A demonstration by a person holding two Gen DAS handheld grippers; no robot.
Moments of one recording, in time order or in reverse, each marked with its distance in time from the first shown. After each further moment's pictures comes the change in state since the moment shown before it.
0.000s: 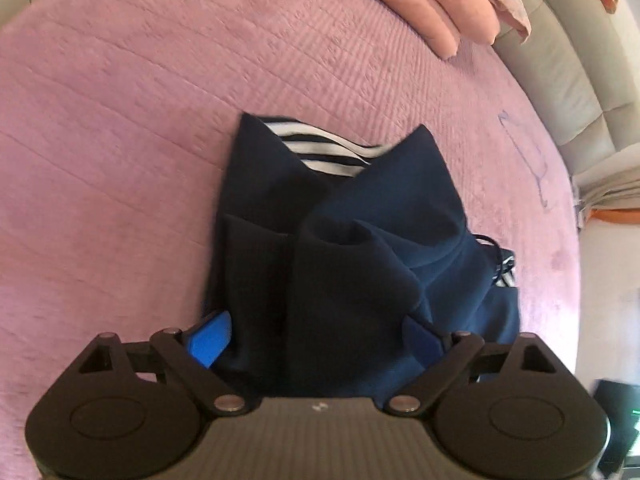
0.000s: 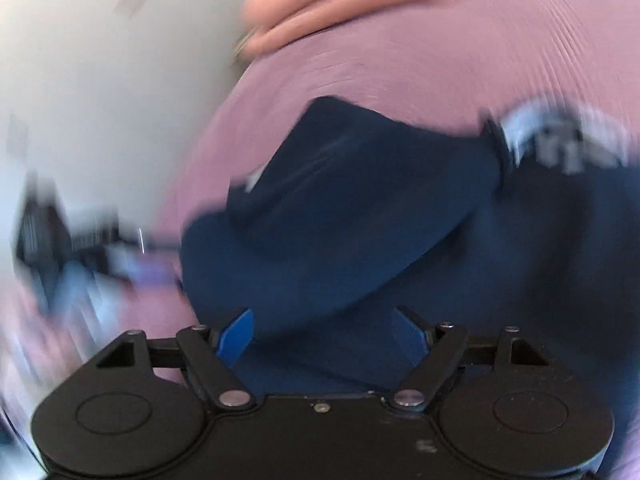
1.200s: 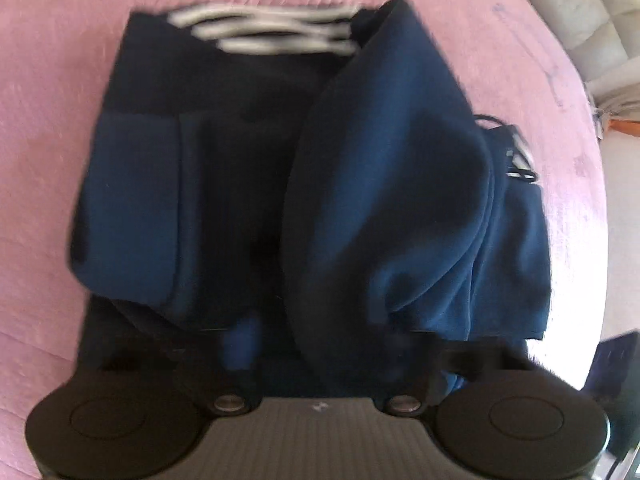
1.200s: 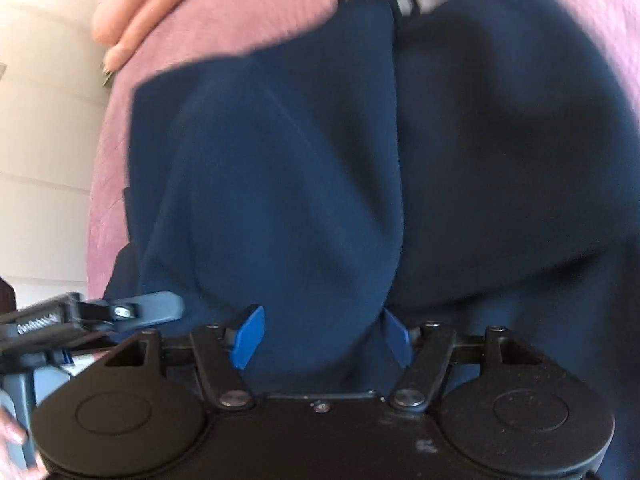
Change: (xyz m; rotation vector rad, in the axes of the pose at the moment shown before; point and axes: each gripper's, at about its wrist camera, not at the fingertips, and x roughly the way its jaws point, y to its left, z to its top) left arm 0.071 -0.048 -0.037 0.123 0.224 0.091; right arm 0.048 -0.006 -0.021 0.276 0.108 -0.237
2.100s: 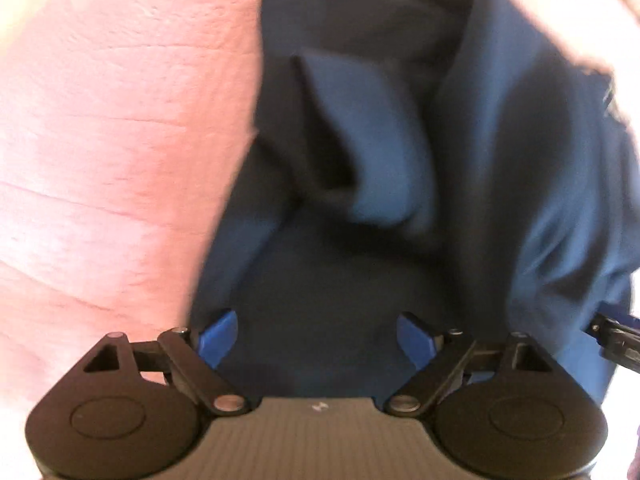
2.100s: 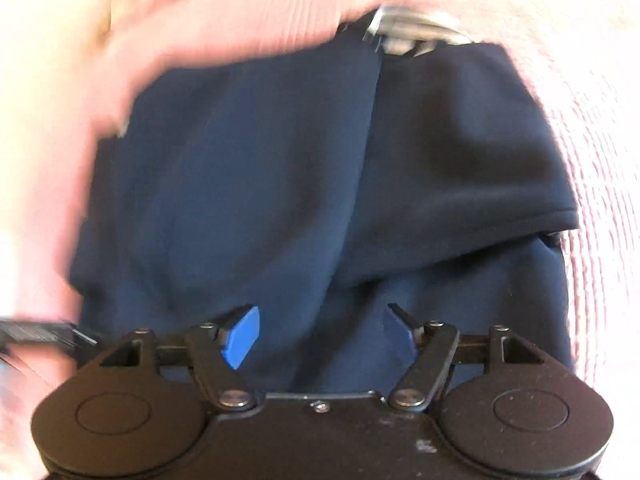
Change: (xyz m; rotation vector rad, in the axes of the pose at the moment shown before) left arm -0.011 0.041 -0.097 0.036 0.023 0.364; right arm -0.017 0.014 -0.054 -0.391 0.032 -0.470
